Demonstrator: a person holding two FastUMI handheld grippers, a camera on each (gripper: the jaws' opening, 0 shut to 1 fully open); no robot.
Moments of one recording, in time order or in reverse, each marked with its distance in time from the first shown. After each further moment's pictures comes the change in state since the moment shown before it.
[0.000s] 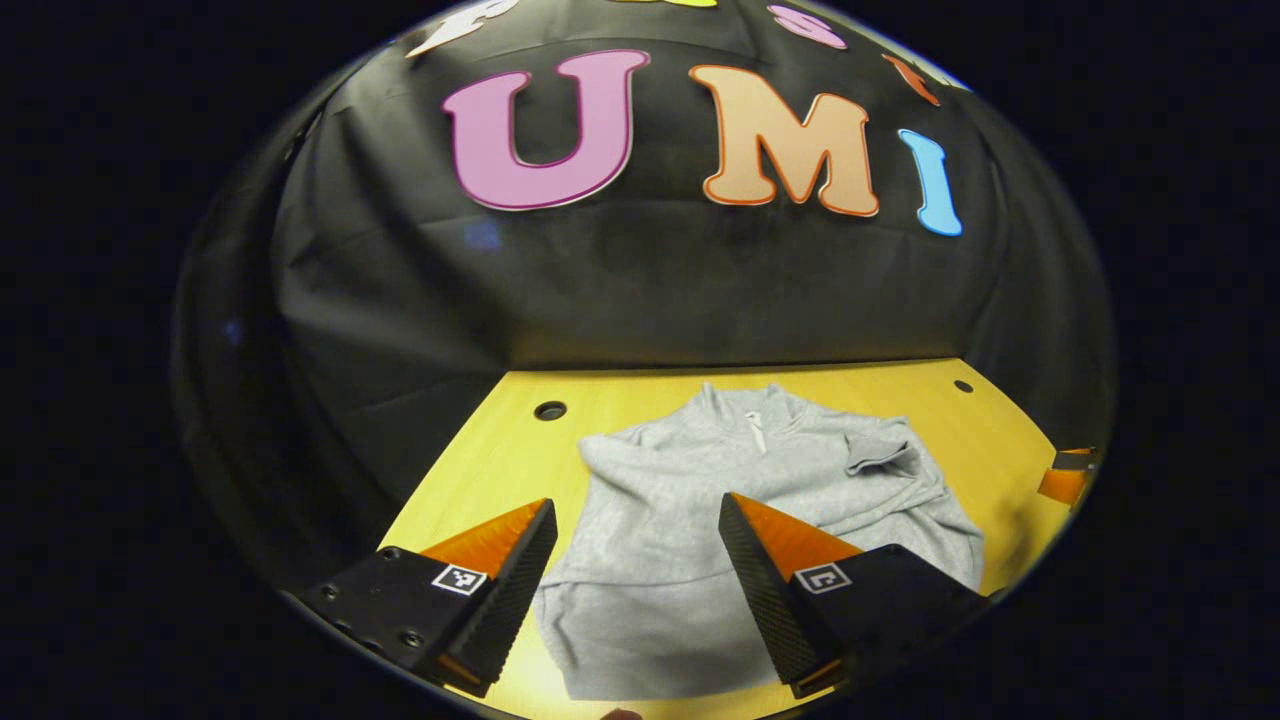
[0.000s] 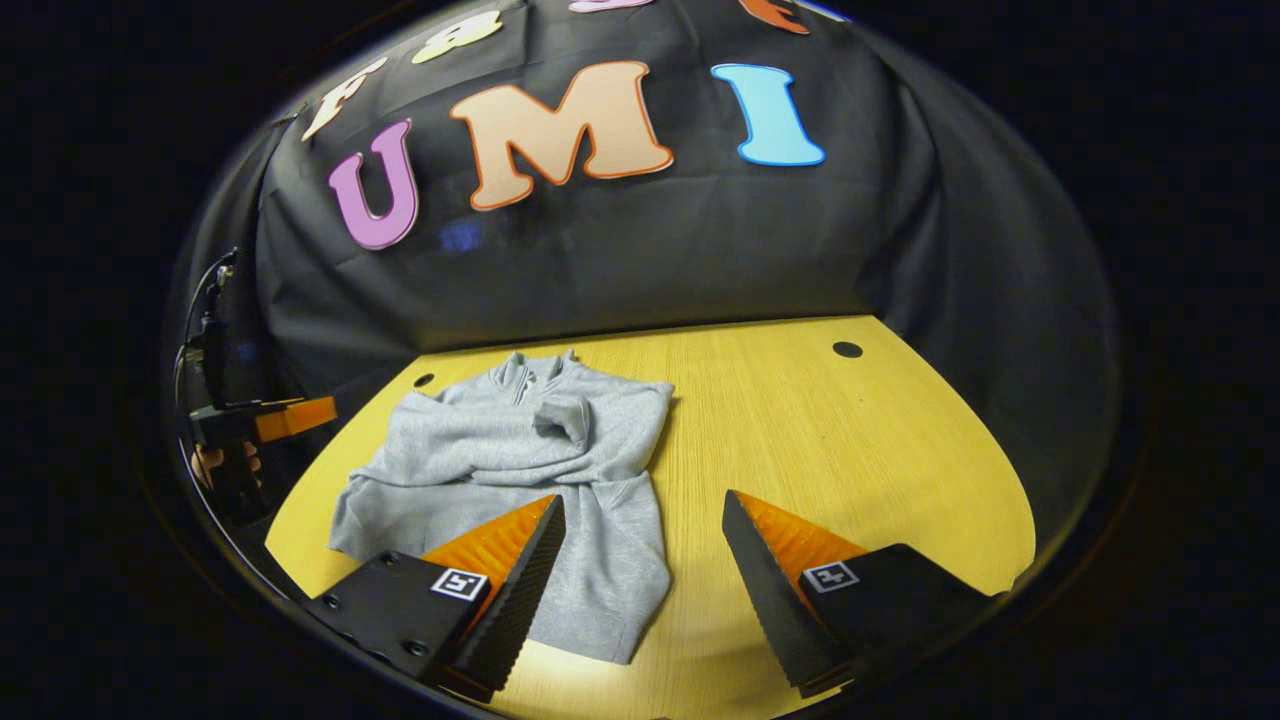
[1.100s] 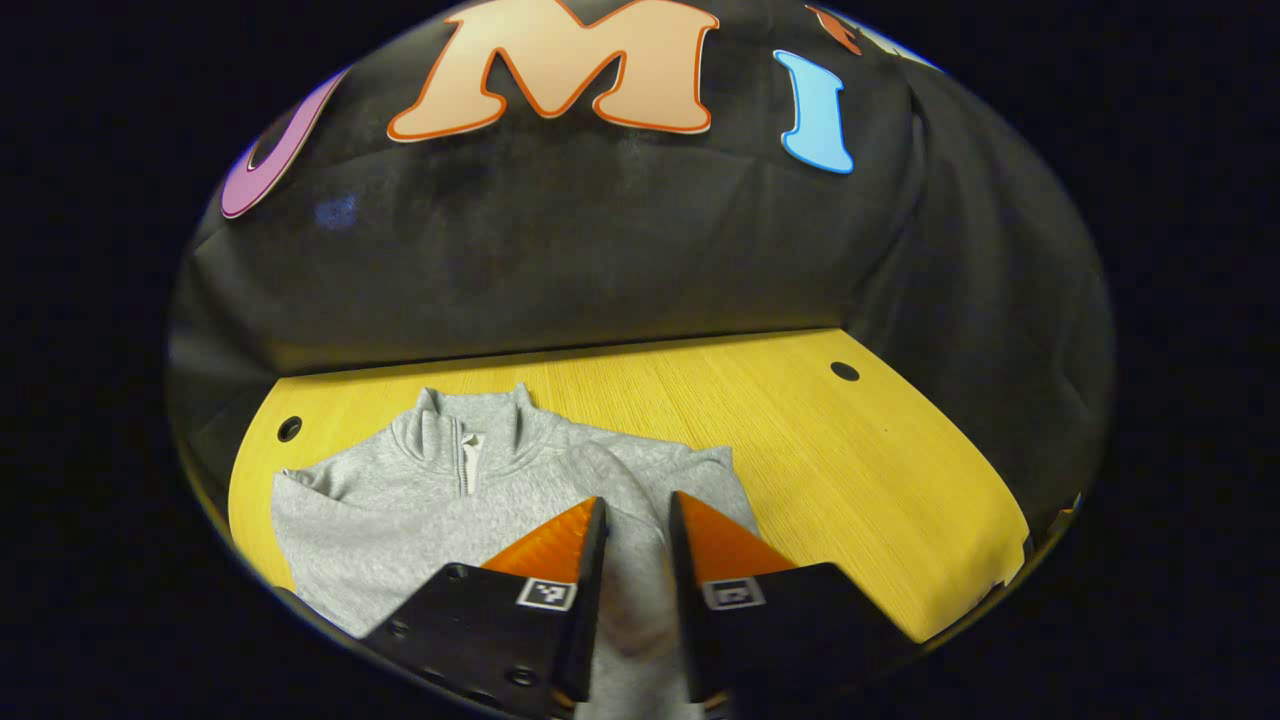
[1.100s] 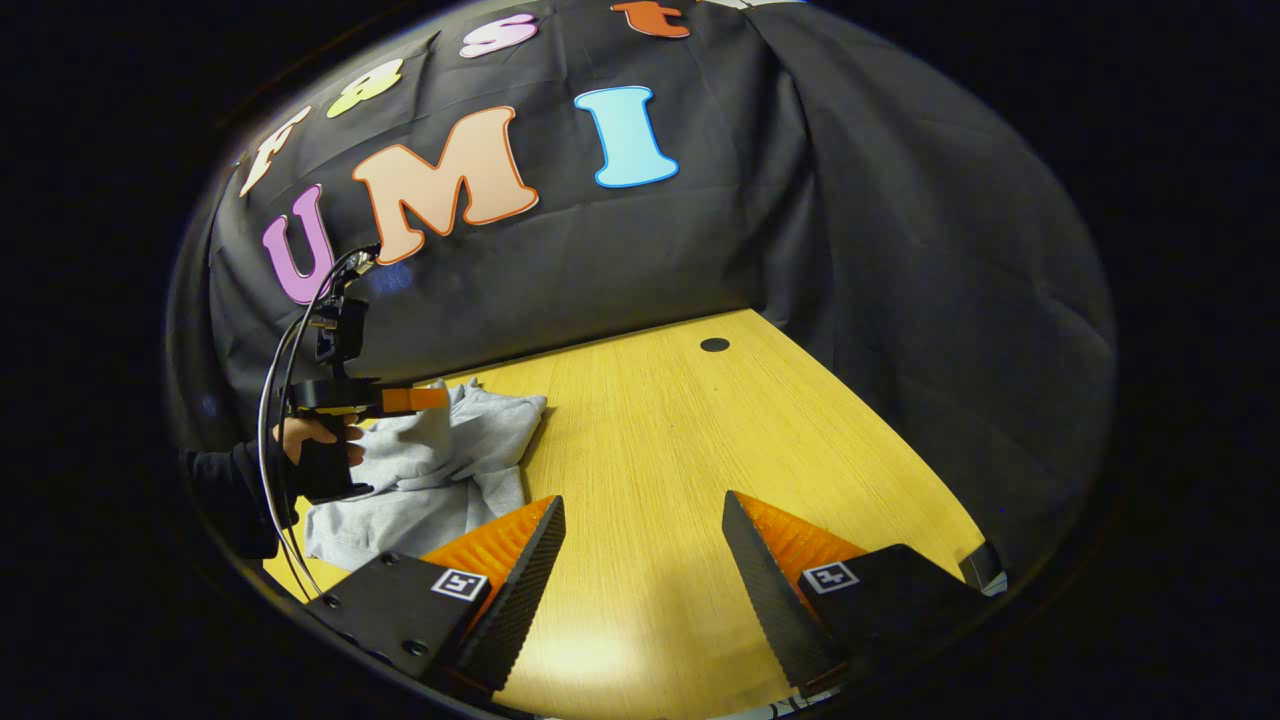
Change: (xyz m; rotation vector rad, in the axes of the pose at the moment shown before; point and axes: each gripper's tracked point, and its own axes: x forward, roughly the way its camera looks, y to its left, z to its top) left arm 0.121 -0.290 0.028 0.070 0.099 -0.366; right arm -0.081 -0.138 -0.005 0.161 -0.065 -0.159
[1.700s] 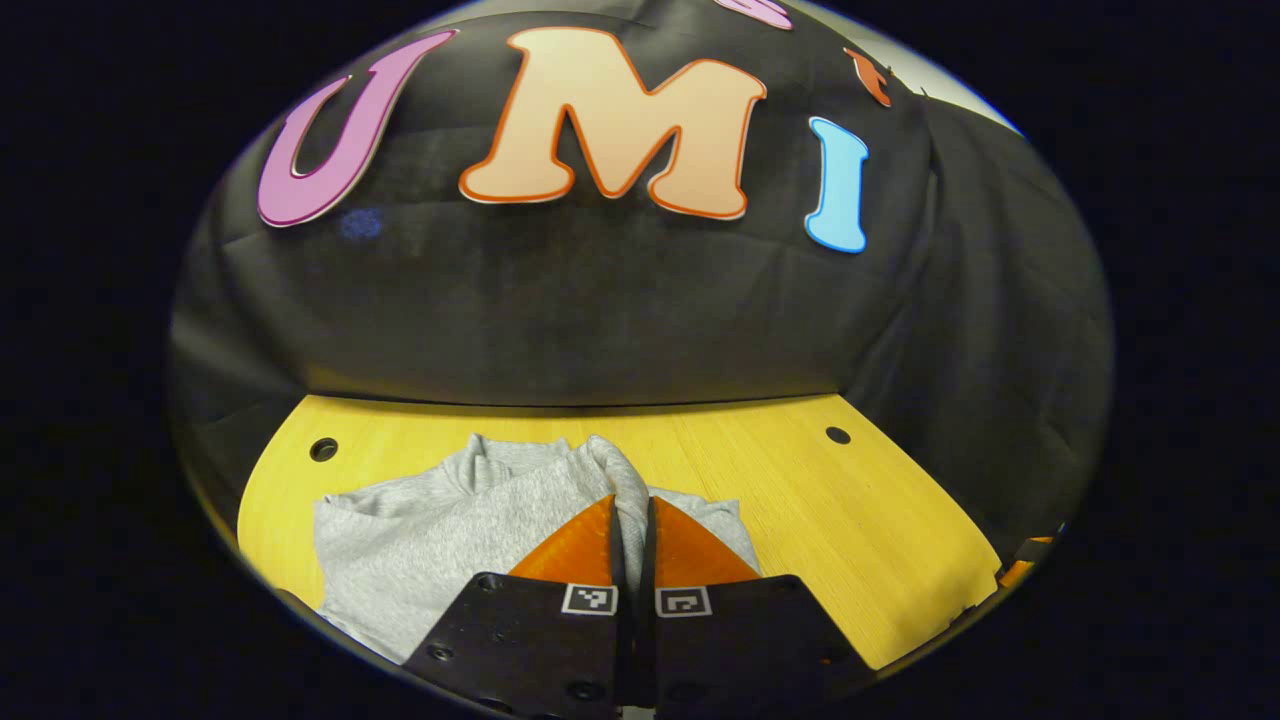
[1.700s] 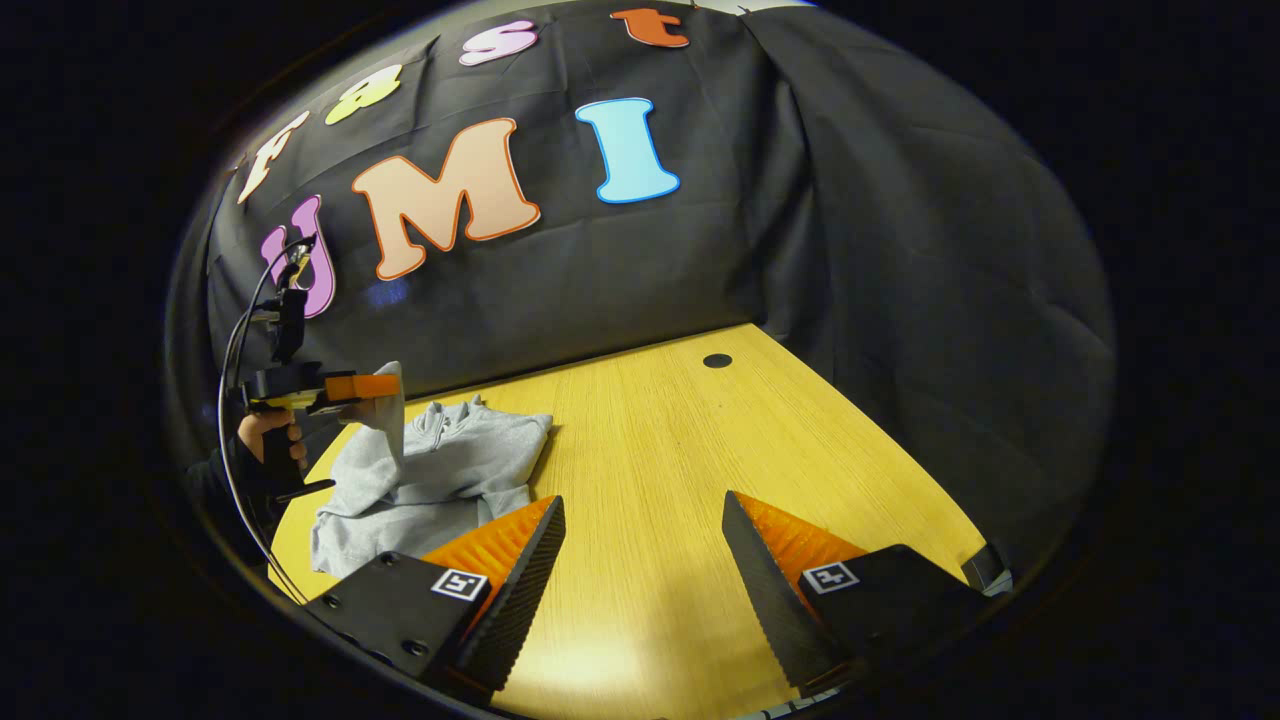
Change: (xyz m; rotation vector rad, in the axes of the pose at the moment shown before) left arm -0.041 0.020 0.047 -0.064 -0.113 -0.007; right arm -0.005 -0.001 0.014 0.021 -0.032 -0.022
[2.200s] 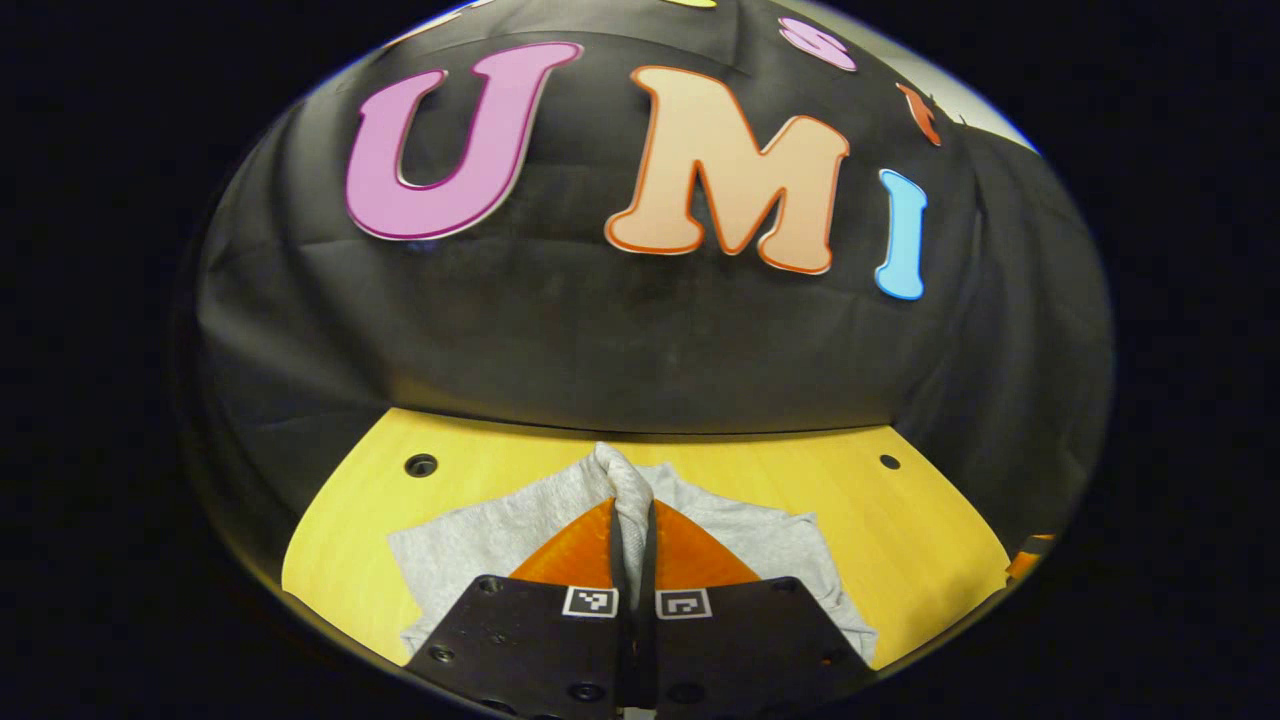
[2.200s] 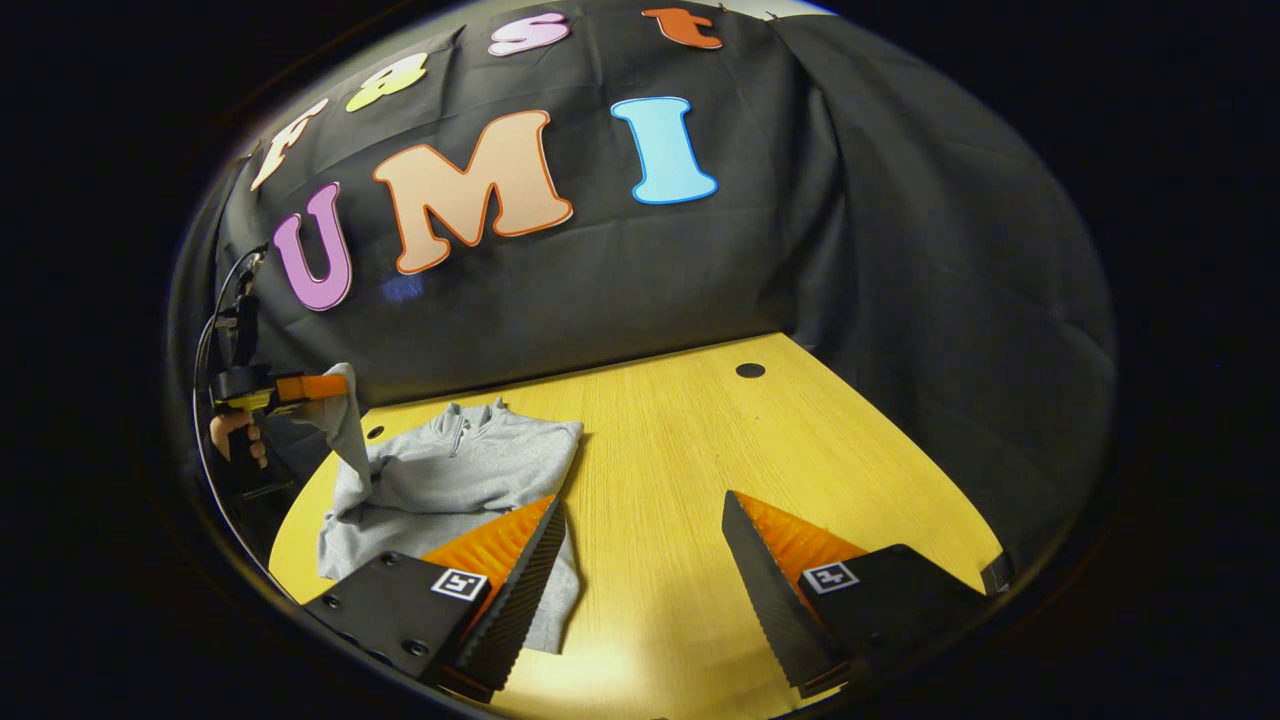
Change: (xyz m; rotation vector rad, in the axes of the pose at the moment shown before) left arm -0.064 0.100 0.033 -0.048 -0.092 0.119; right arm 0.013 0.047 0.012 -0.031 -0.012 0.032
